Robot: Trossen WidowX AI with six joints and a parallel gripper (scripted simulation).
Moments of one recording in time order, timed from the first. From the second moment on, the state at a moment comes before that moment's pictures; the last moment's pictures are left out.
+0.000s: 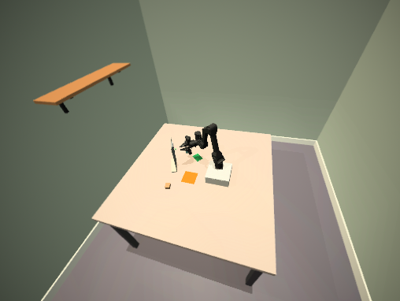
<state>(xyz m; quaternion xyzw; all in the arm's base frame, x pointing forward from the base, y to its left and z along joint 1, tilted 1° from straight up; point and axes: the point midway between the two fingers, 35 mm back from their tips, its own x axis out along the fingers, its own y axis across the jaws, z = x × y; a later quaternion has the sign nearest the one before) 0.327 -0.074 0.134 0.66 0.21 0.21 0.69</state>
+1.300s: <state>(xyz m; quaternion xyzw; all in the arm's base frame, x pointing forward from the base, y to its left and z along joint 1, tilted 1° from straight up) 0.367 -0.059 0.136 0.66 0.20 0.21 0.69</state>
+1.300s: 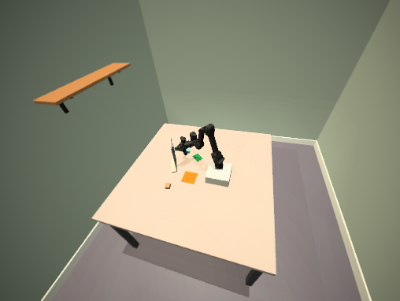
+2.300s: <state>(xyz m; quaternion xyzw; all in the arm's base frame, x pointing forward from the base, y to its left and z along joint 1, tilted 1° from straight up) 0.359 -0.062 0.137 0.66 0.20 0.21 0.69</state>
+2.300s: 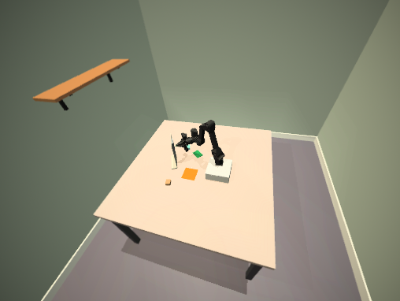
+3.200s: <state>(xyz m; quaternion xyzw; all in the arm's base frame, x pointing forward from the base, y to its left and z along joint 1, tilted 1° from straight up) 0.340 -0.072 0.137 0.66 0.20 0.21 0.69</state>
